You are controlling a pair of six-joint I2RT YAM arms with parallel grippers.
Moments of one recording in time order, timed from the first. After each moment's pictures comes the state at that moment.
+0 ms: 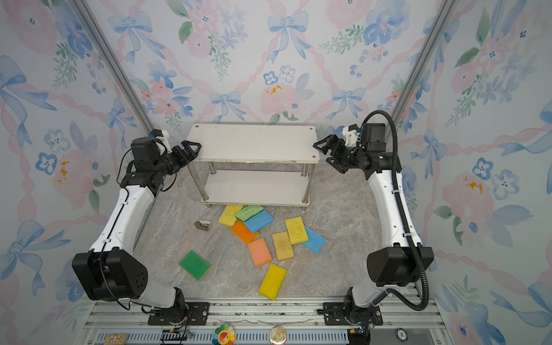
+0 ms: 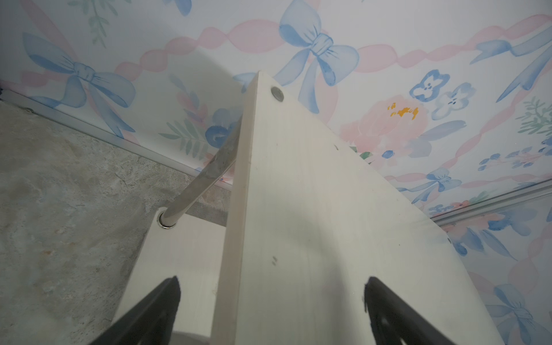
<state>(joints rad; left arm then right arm) 0.08 1.50 1.47 -0.32 0.41 -0.60 0.02 1.63 1.89 -0.84 -0.65 0.66</state>
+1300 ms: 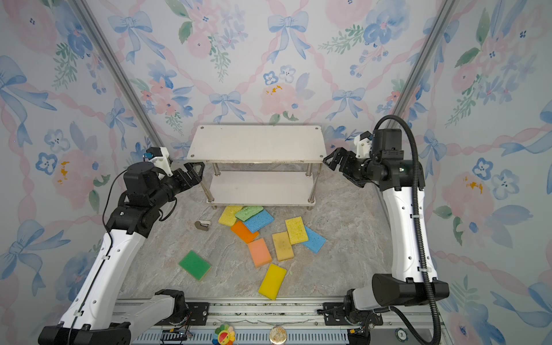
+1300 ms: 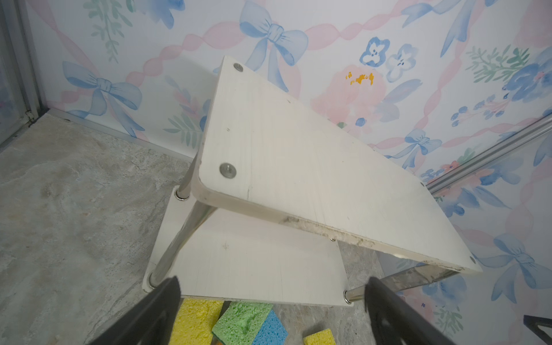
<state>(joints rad) -0.12 1.03 1.18 -0.46 0.16 -0.54 0.02 1.43 1.93 -1.23 -0.44 0.47</state>
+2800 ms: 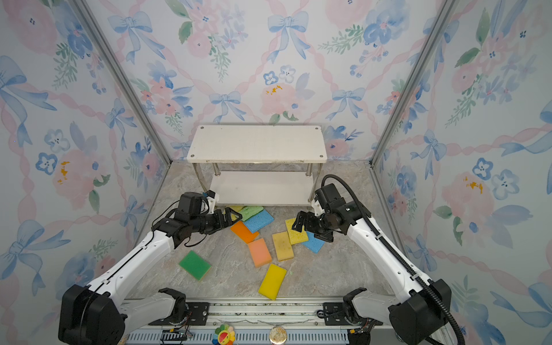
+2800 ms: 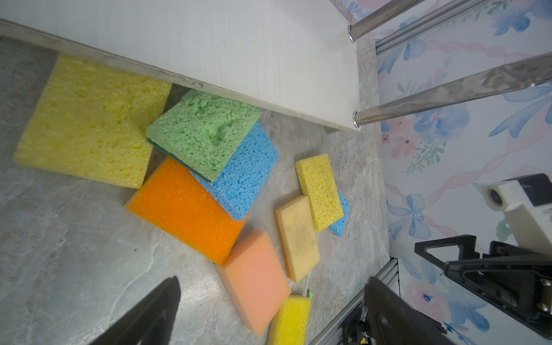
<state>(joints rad) -0.31 1.15 0.82 -0.44 0.46 -0.63 0.46 1.23 1.16 -1.06 -0.31 0.64</state>
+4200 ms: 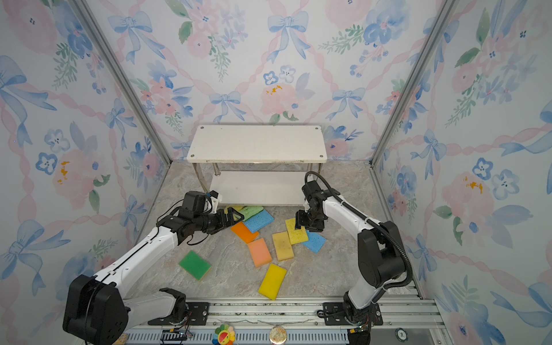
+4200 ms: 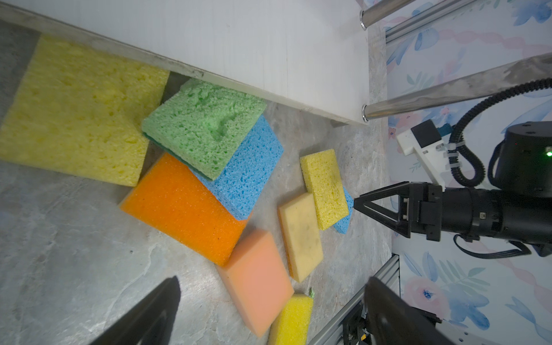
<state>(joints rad) -0.31 1.22 0.83 -0.44 0.47 -0.62 0.38 1.67 1.20 -0.92 -0.22 0.43</state>
